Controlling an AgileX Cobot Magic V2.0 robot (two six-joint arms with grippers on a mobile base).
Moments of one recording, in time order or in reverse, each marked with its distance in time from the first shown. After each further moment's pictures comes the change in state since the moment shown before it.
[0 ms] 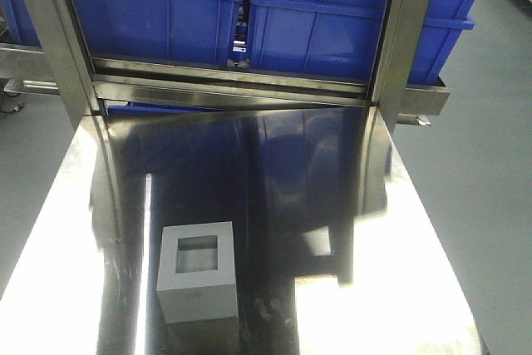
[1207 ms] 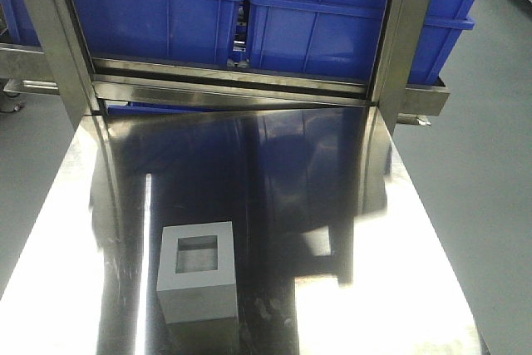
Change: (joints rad) left arm 0.000 0.000 0.000 -0.007 0.000 -0.006; right arm 0.000 0.000 0.000 0.000 0.000 0.000
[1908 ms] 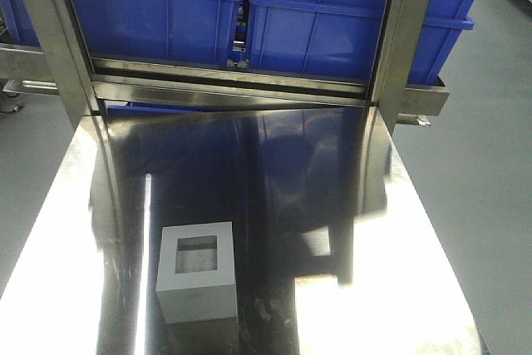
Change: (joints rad) left arm 0.000 0.283 -0.280 -0.082 0.114 -0.006; right arm 0.000 0.000 0.000 0.000 0.000 0.000
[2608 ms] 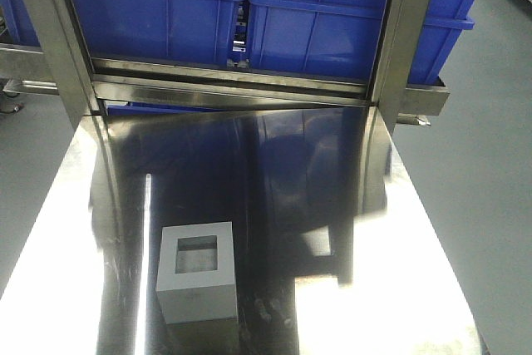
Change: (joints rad) left arm 0.000 0.374 -0.229 -0.085 0.311 0.087; right arm 0.000 0.000 0.000 0.000 0.000 0.000
